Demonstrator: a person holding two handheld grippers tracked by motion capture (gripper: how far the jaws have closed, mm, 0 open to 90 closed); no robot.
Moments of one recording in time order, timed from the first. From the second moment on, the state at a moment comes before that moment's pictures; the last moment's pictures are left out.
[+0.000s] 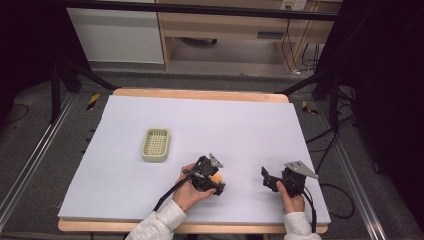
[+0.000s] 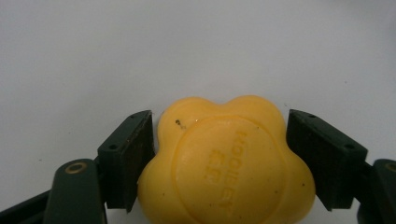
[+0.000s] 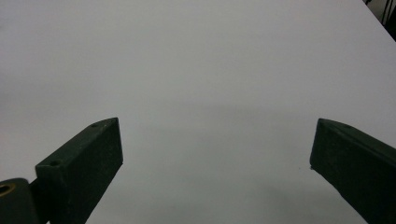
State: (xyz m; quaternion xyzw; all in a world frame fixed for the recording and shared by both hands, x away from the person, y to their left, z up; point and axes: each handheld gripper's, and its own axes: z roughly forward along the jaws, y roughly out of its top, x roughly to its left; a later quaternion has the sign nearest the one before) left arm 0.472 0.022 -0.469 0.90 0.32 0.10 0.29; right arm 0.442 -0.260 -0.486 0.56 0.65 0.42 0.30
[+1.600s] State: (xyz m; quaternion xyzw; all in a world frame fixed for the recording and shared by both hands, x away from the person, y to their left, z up) left arm 0.463 0.039 -0.469 0.90 0.30 0.10 0.29; right arm 0.443 -0.260 -0.486 0.56 0.65 0.42 0.30
